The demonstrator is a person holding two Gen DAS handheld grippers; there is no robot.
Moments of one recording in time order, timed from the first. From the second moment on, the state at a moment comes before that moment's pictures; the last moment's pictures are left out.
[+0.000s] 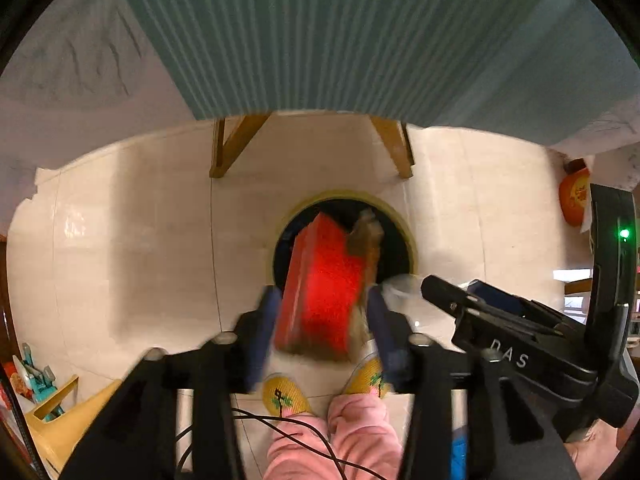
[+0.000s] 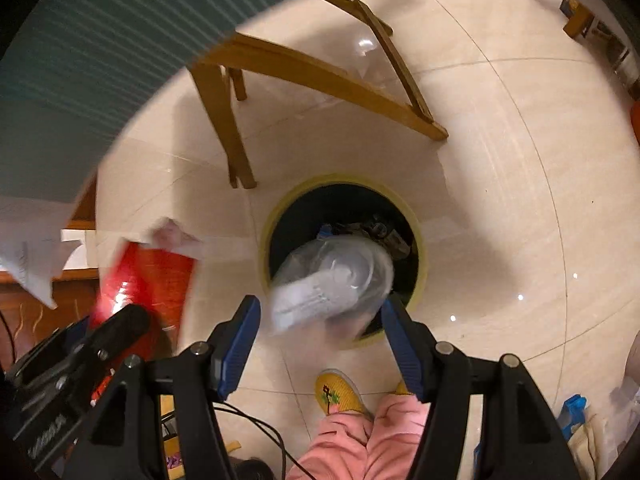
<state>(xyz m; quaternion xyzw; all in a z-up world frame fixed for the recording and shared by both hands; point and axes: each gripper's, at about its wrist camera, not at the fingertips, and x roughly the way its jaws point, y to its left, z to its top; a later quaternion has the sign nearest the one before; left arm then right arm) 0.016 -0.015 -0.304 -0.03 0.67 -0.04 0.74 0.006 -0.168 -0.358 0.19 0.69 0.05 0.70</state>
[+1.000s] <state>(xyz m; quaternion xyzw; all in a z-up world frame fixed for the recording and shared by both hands) 0.010 0.007 -0.241 -0.04 0.62 0.00 0.78 -0.004 -0.170 -0.300 0.16 0.66 0.04 0.74</state>
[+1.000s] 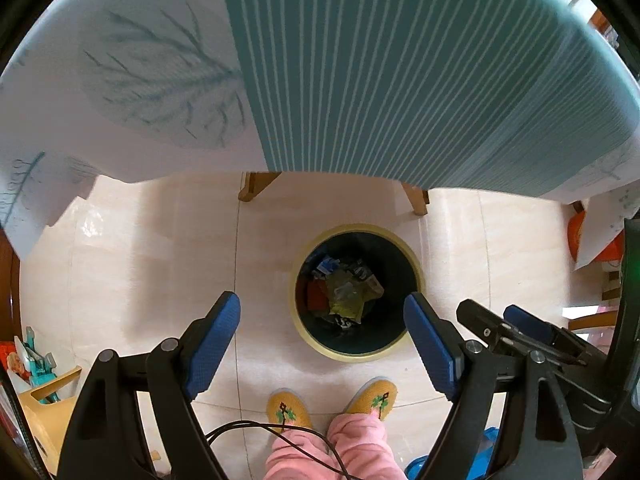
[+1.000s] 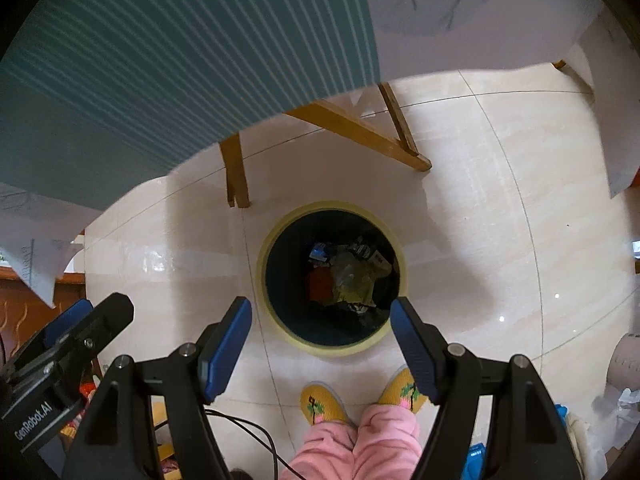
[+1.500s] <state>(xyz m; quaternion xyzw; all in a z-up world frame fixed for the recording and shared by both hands) -0.014 -0.001 -0.112 -0.04 0.59 0.01 0.80 -0.020 -0.182 -0.179 0.15 0.64 0.08 0.75</state>
